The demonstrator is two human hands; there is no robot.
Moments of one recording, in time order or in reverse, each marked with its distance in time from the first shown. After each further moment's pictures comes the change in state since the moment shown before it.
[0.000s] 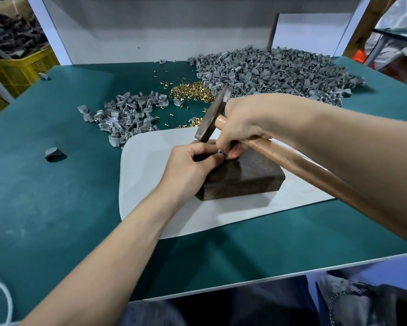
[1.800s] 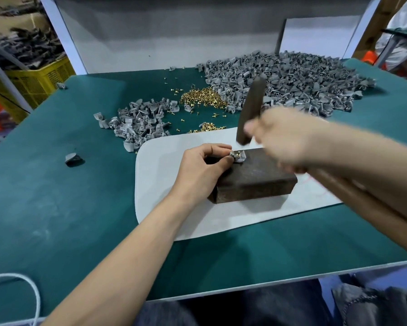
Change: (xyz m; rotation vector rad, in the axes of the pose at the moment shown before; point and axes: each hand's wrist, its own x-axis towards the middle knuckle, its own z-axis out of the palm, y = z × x) left_hand 0.008 -0.007 -0.002 0.031 0.049 0.027; right_hand -0.057 0.024 0.005 0.091 0.317 -0.082
